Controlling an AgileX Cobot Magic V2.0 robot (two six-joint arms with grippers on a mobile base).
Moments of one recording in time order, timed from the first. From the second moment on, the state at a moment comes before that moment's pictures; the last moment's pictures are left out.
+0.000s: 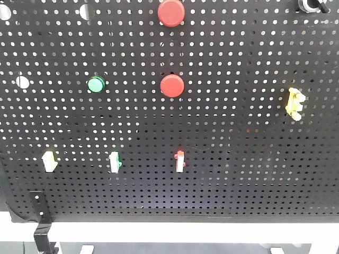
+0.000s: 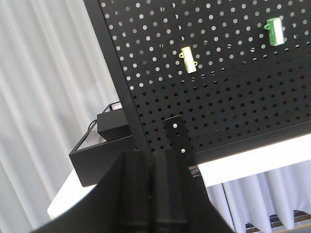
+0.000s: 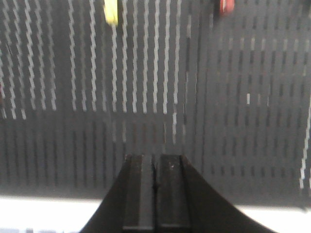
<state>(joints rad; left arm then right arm) -0.04 -0.01 0.03 0.05 -0.04 0.22 0.00 -0.01 0.03 -0.12 -0.15 0.07</state>
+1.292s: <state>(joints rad) -0.04 -0.01 0.03 0.05 -0.04 0.22 0.00 0.63 -0.56 -0.36 -0.19 0.07</state>
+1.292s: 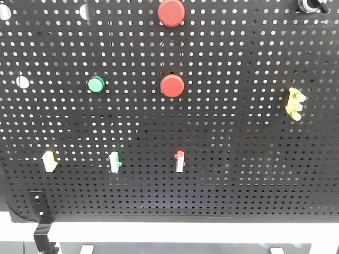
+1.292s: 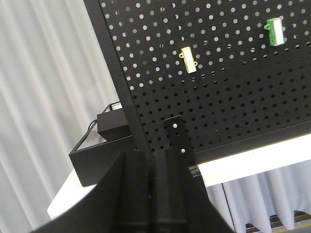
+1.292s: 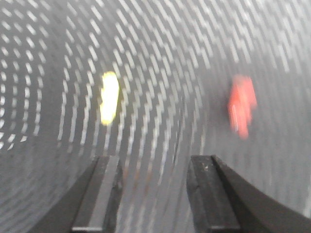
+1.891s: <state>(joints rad) -0.04 -0.01 0.03 0.05 -0.04 0.22 0.00 1.13 -1.25 -0.59 -0.16 0.09</state>
